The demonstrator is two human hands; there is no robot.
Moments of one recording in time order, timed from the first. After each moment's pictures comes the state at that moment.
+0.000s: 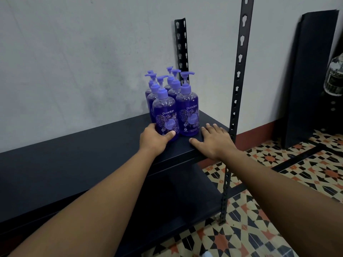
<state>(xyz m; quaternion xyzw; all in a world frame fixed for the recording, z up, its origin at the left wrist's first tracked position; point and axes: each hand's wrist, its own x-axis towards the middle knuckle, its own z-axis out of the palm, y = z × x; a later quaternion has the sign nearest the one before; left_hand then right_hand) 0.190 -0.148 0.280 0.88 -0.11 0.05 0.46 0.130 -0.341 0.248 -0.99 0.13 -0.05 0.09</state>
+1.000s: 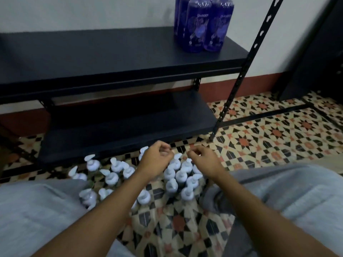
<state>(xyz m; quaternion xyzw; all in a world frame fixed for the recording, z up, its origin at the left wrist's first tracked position) -0.060 0.012 0.086 0.85 -0.06 -0.14 0.50 -0.115 -0.173 0.090 -0.87 0.18 0.04 0.45</state>
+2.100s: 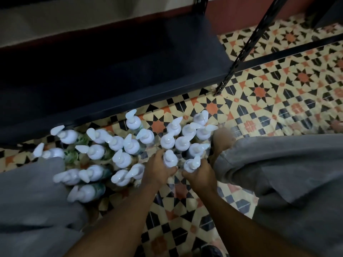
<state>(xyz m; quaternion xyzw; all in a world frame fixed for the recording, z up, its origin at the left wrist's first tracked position) -0.086 0.004 -0.127 0.88 -0.01 -0.29 0.37 -0.169 -0.144 -0.131 -0.80 0.40 0.12 0.43</state>
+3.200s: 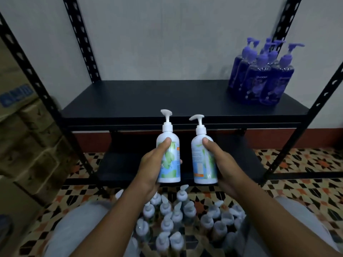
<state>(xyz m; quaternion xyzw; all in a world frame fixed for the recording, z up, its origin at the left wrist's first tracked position) -0.053 0.123 0.222 0.60 0.07 -0.10 0.79 -0.048 -0.069 0.221 -0.62 0.09 0.12 0.77</state>
